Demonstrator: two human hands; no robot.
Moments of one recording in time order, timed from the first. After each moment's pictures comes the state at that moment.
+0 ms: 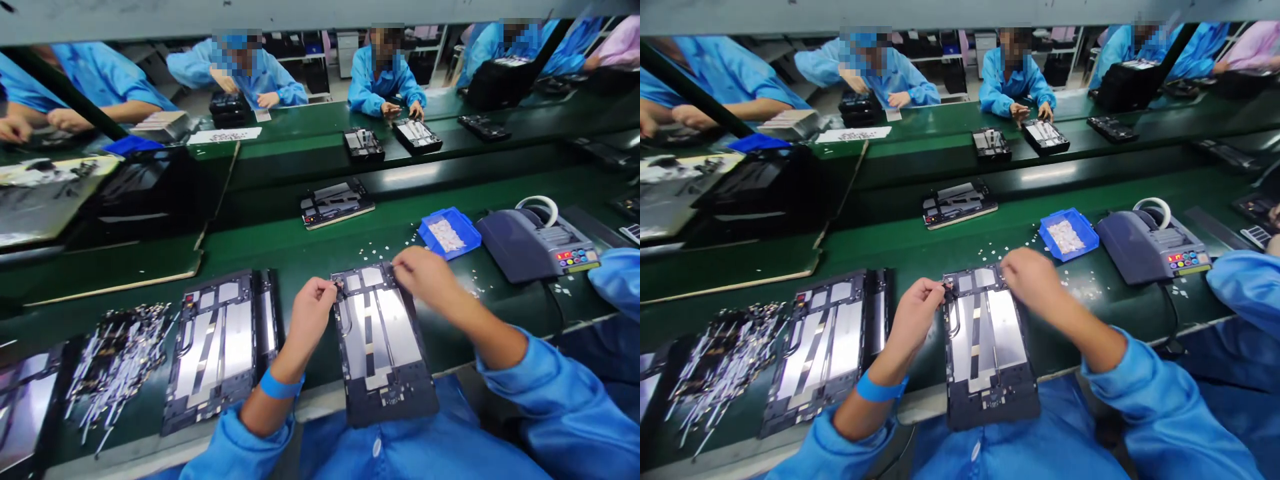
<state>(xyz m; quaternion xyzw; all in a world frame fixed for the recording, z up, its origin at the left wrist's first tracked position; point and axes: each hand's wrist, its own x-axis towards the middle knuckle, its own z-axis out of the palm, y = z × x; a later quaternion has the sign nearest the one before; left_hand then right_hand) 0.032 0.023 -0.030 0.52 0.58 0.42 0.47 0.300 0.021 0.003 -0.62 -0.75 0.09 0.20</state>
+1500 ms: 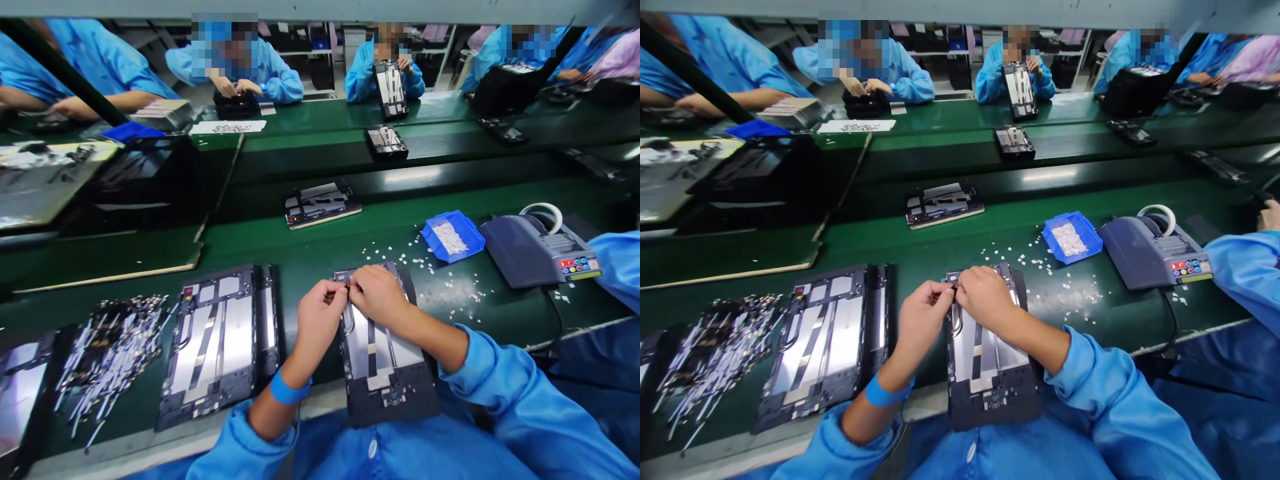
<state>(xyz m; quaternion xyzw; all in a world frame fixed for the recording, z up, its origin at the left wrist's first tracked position) 0.043 0.008 -0.015 0.57 0.59 0.41 0.39 0.199 0.021 -0.017 -0.57 -0.79 0.10 0.21</state>
